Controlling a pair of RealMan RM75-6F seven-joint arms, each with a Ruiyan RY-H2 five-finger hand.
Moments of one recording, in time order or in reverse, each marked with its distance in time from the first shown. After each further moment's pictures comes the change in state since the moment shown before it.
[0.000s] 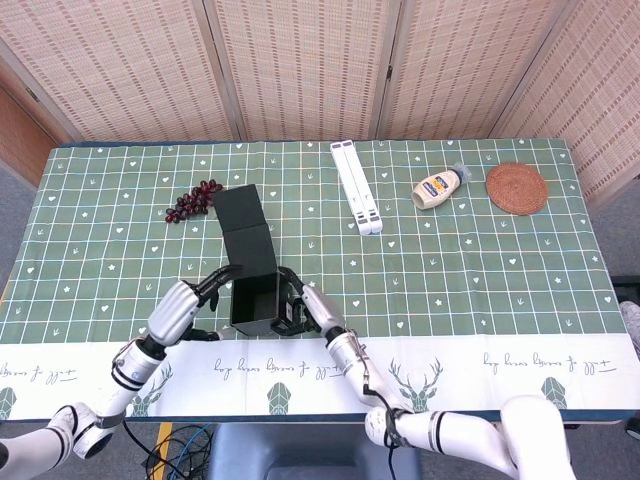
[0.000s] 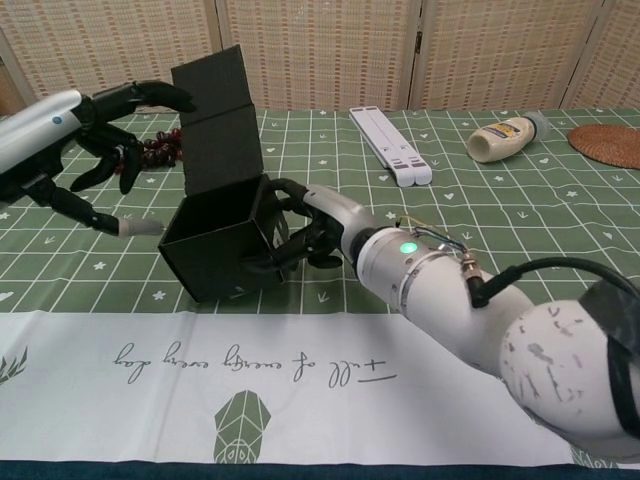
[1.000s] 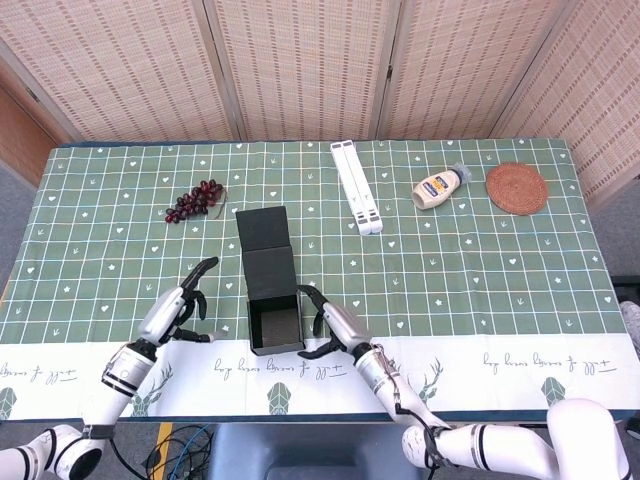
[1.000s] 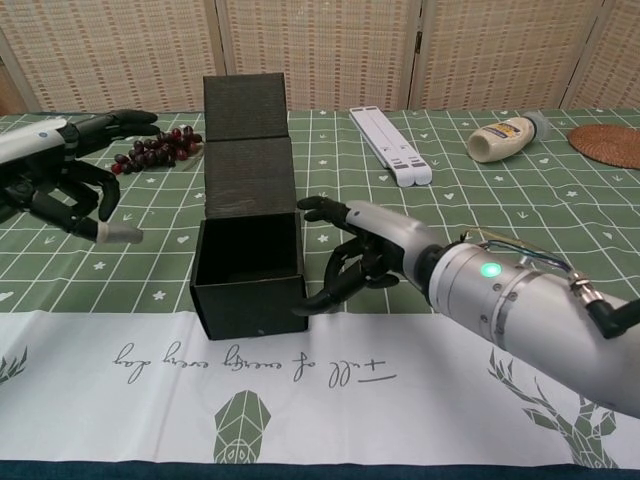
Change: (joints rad) left arm 0.060 0.197 -0.079 -0.413 -0.193 -0.329 -0.043; right arm -0.121 0.206 -0.140 -0.271 -0.035 0.059 -0.132
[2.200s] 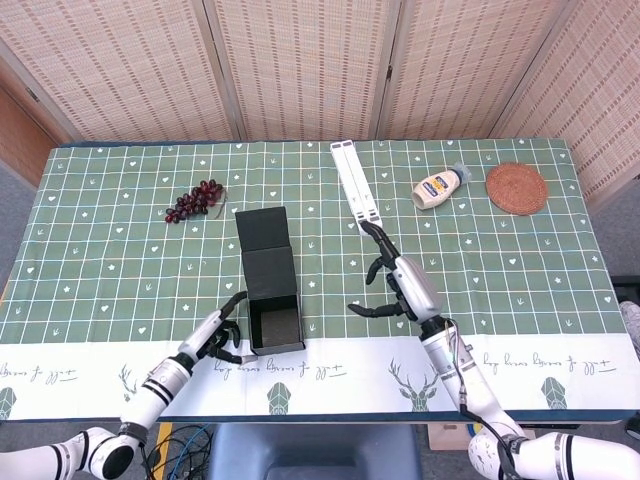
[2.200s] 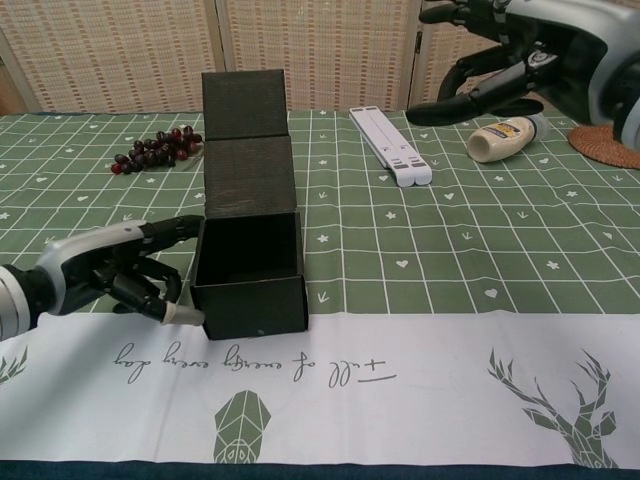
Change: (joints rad) left arm -0.019 -0.130 -0.046 0.001 -0.137 -0.322 -0.048; right arm -0.146 0.381 0.063 -0.329 -0.225 0.247 0.140
